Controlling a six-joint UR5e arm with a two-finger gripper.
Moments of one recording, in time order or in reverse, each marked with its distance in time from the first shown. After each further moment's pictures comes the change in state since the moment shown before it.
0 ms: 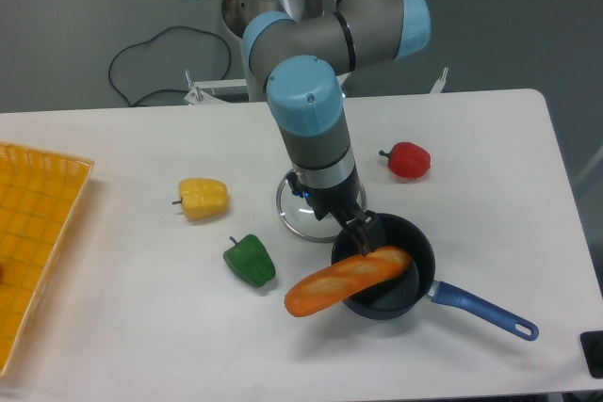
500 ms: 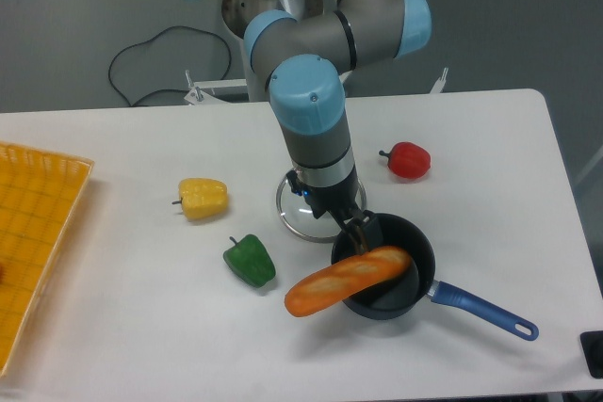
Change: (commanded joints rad) arm -0.003 0.000 -0.067 0.000 0.003 0.015
